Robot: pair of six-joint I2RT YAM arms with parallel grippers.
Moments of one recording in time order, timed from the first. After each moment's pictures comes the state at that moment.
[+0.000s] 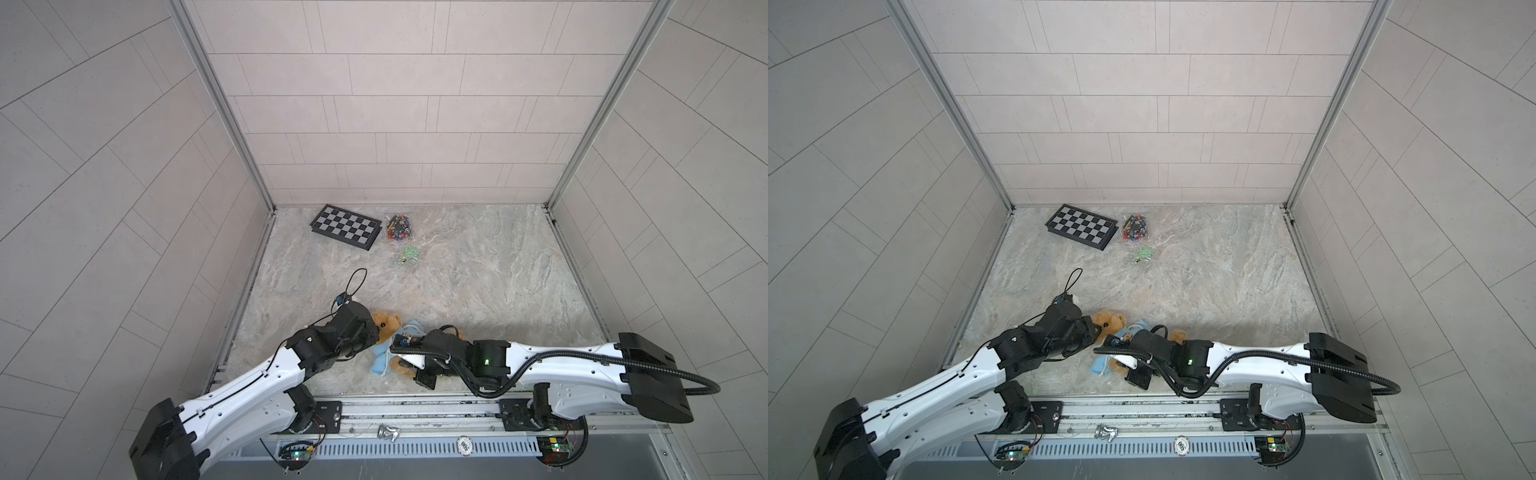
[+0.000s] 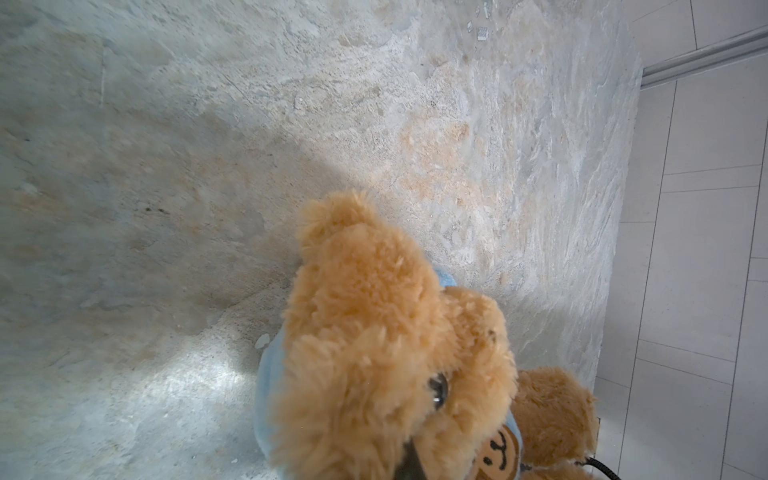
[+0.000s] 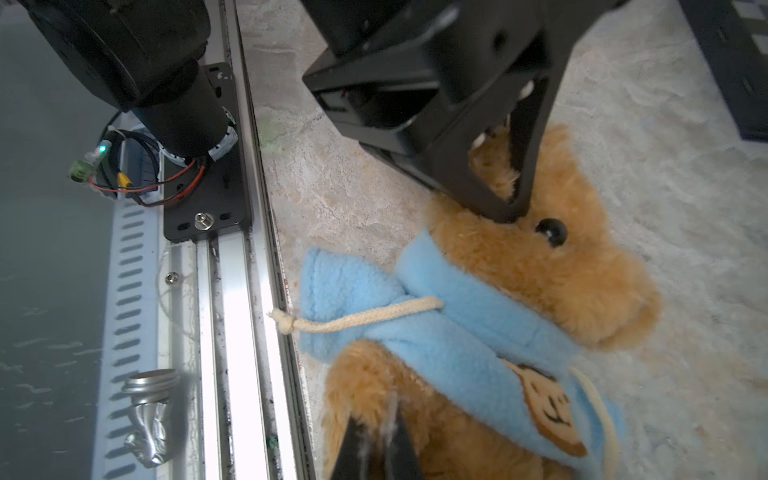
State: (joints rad) left arm -0.81 0.88 0.52 -0.48 -0.04 -1.13; right arm 1.25 1.27 0.69 -0.10 0.03 0.01
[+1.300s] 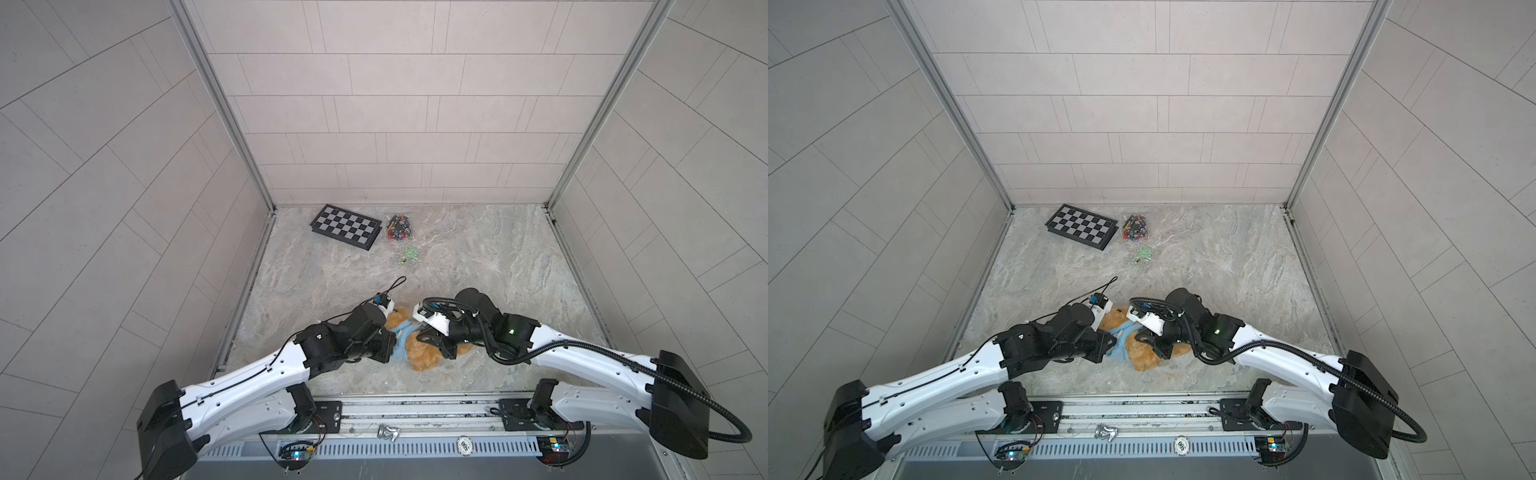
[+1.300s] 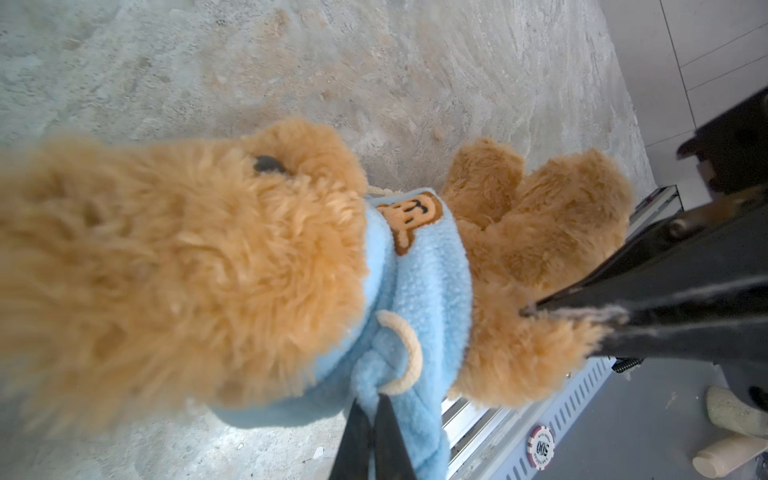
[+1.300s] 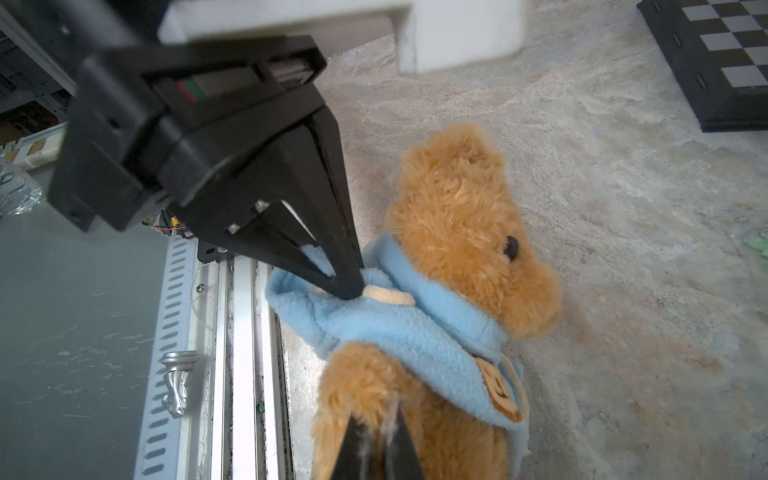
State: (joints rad) left arm -0.94 0.94 0.64 -0.56 0.05 -0.65; right arm 0.87 1.11 0.65 -0.17 -0.41 -0.10
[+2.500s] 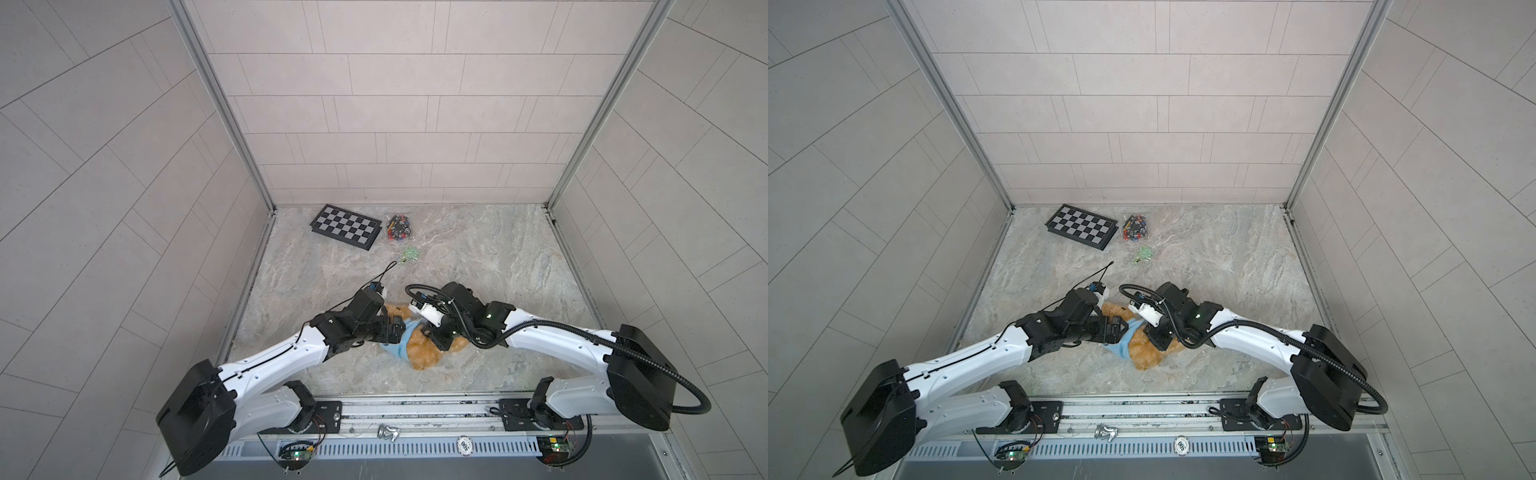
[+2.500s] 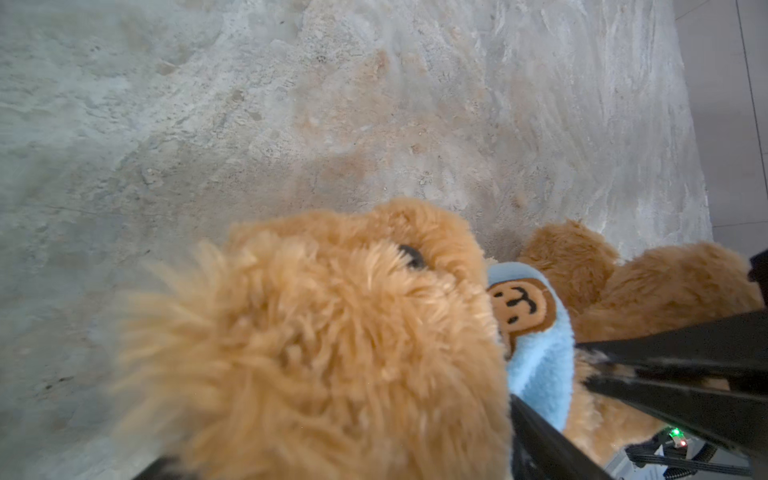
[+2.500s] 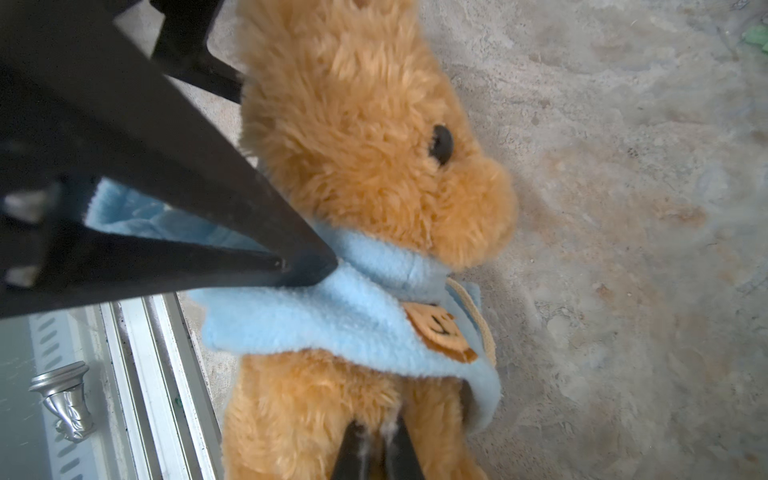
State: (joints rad) left arm -0.76 1.13 0.59 -0.33 0.09 -0.63; right arm 0.82 1.35 0.77 -0.33 -0.26 -0.03
